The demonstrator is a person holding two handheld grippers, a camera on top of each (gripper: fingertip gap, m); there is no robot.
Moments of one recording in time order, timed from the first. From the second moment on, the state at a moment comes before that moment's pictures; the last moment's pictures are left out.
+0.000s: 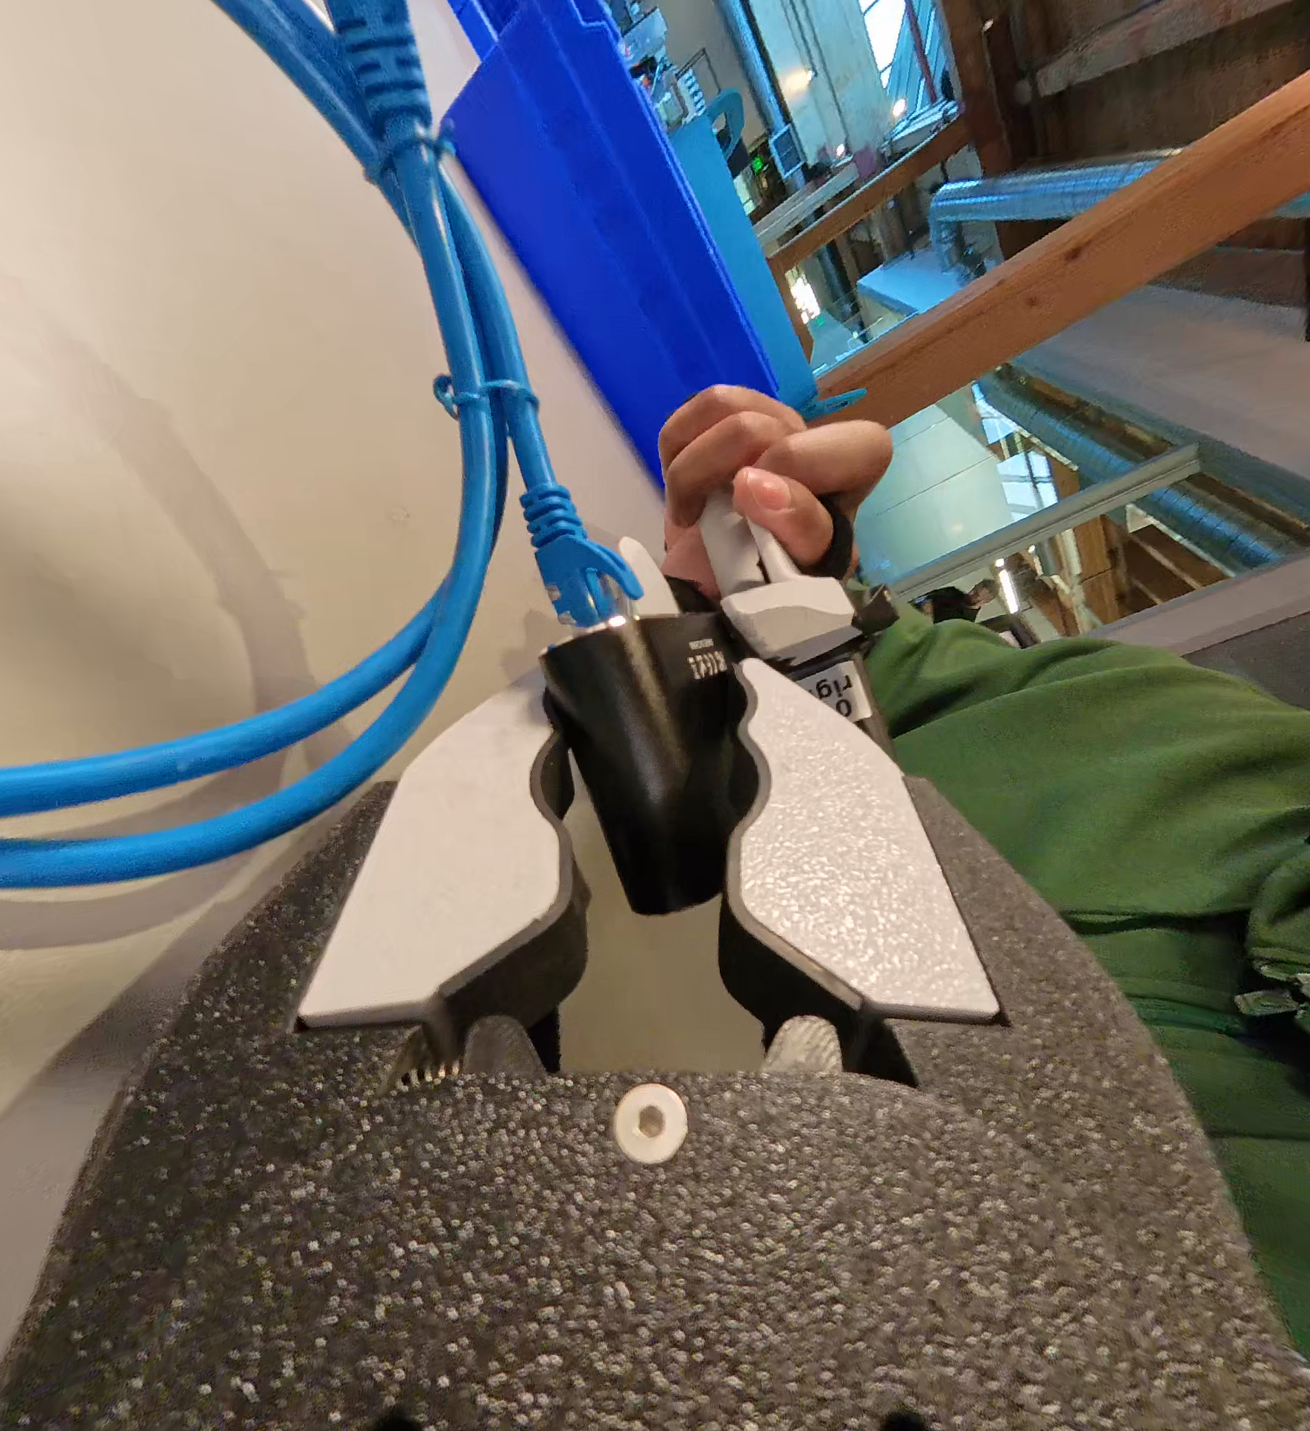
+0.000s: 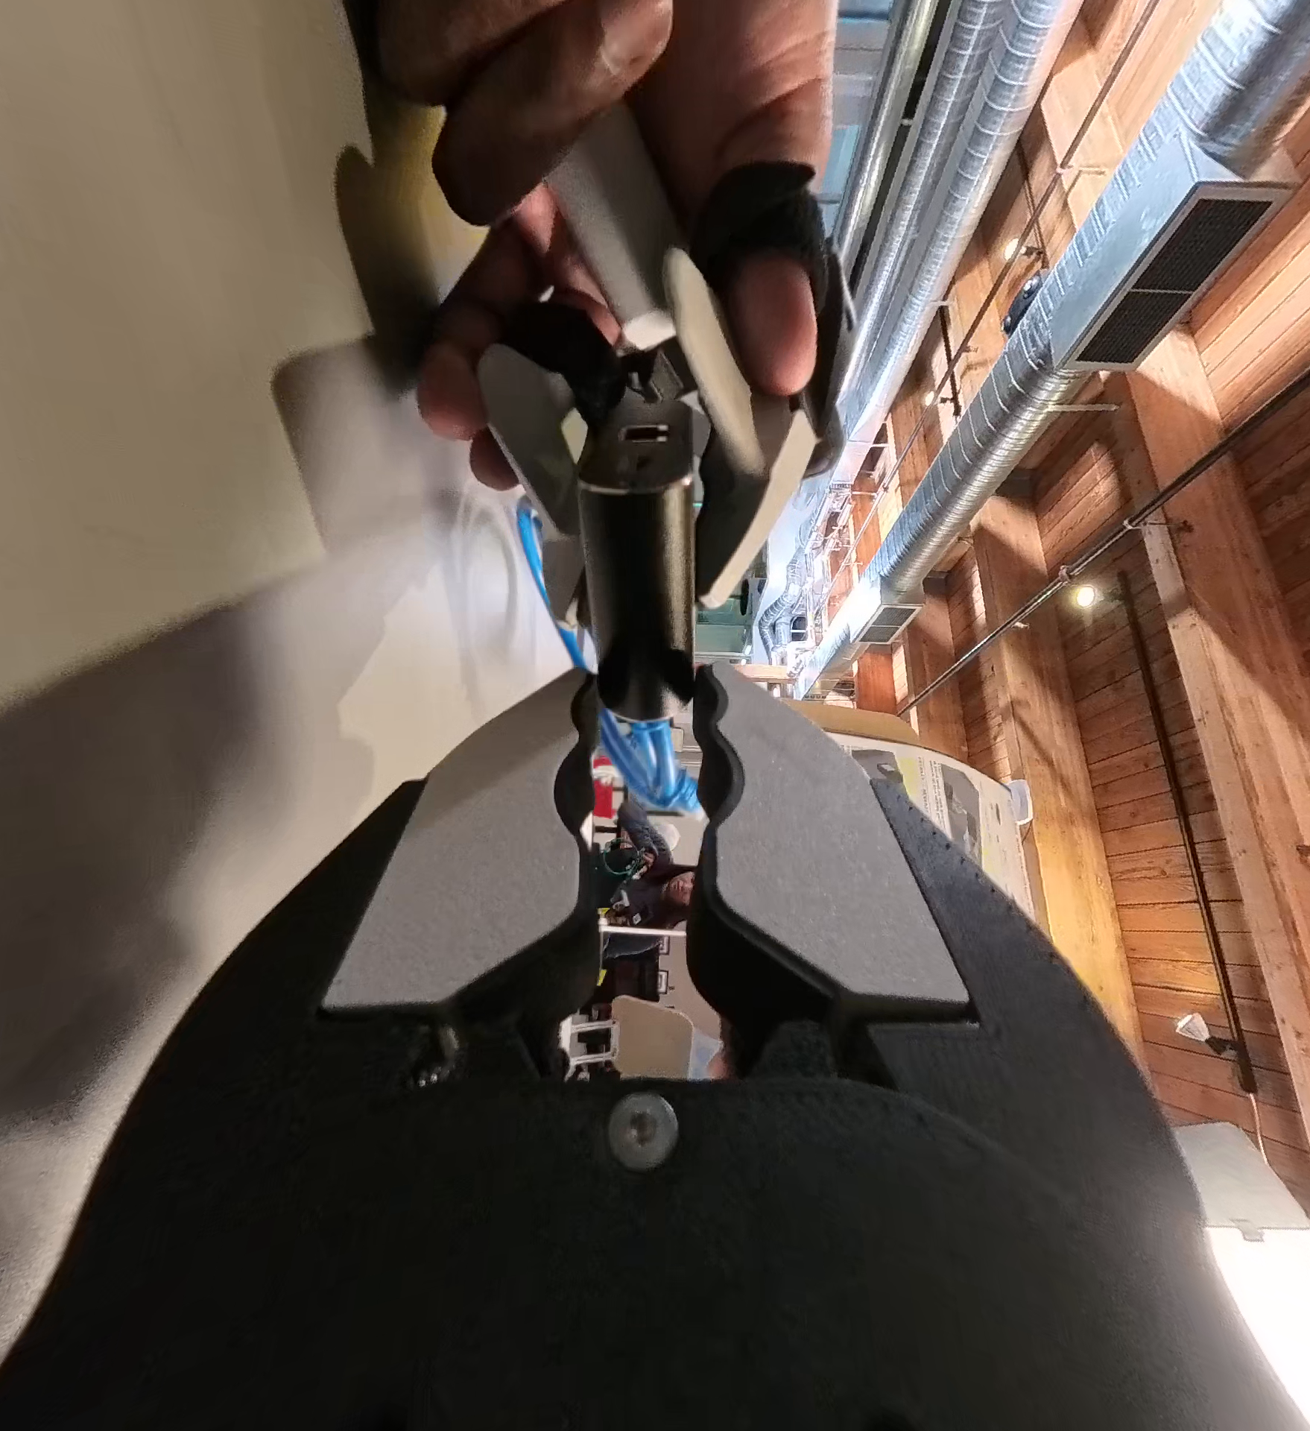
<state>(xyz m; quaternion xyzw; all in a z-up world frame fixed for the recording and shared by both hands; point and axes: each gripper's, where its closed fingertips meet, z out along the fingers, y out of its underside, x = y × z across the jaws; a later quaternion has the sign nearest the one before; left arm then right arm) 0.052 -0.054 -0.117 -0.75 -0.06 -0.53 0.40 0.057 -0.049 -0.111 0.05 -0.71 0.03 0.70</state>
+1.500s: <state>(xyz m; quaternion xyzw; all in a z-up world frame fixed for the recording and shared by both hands) -0.052 -0.122 -0.019 -0.79 0.02 -0.11 0.60 0.083 -0.060 -0.146 -0.11 -0.83 0.32 0.45</state>
